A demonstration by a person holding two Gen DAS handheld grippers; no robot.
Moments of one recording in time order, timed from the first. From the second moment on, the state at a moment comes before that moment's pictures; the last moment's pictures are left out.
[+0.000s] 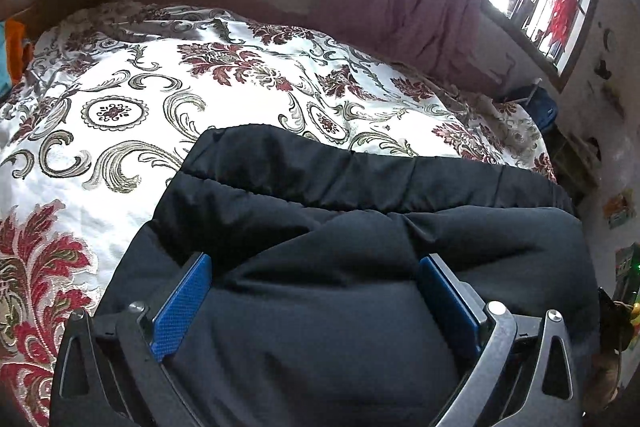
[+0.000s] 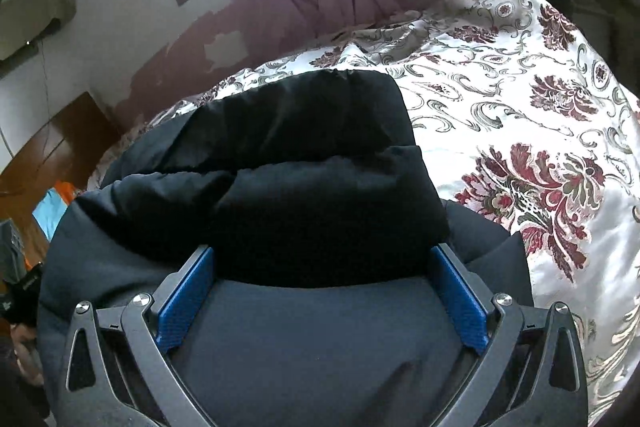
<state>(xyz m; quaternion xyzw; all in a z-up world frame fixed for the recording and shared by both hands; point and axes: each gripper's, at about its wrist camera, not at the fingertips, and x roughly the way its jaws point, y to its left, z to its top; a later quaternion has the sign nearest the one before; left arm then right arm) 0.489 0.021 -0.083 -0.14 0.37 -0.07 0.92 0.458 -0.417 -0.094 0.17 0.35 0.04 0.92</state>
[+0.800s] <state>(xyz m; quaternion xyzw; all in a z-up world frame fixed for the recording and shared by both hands) 0.467 0.039 -0.098 -0.20 0.31 -0.12 0.92 0.363 -0.509 -0.144 0.44 0.22 -0.02 0.87</state>
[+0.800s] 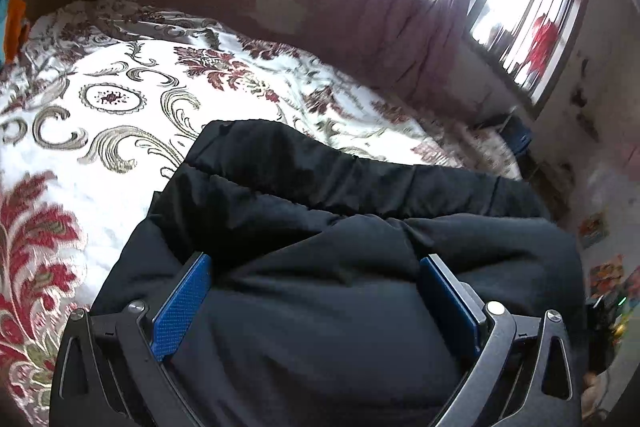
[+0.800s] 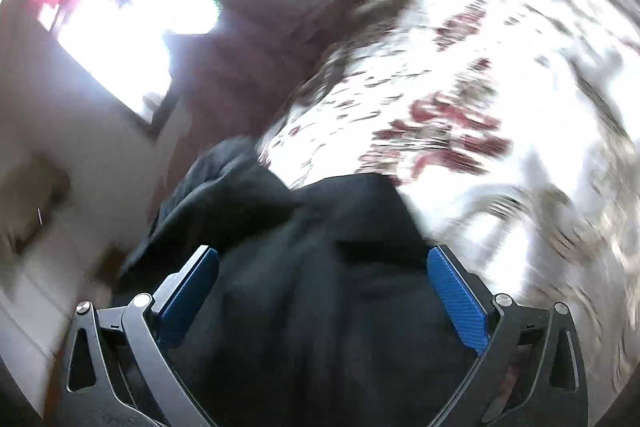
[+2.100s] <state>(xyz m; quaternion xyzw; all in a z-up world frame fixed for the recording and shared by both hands) 0.455 0.096 -0.119 -0.18 0.50 -0.27 0.80 0.397 -0.508 -0.152 0.36 0.39 0.28 0.80</state>
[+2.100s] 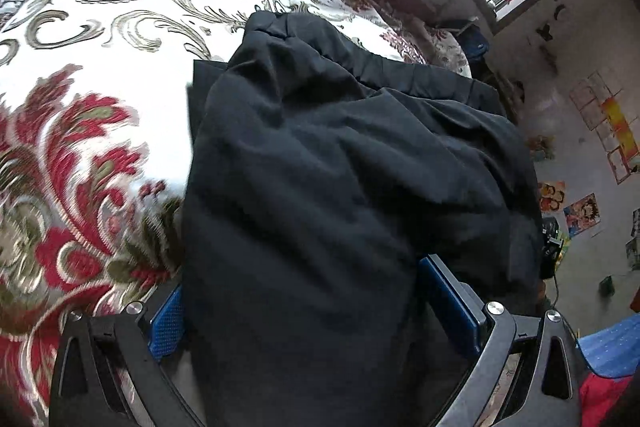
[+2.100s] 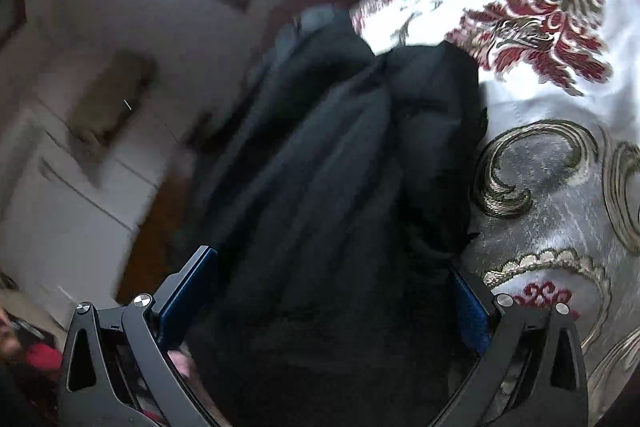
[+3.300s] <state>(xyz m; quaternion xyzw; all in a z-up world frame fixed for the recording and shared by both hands) 0.360 0.073 -0.016 -0.19 0.45 -0.18 0.85 0.302 -0.443 -0.014 0.25 0.32 0.19 0.89</state>
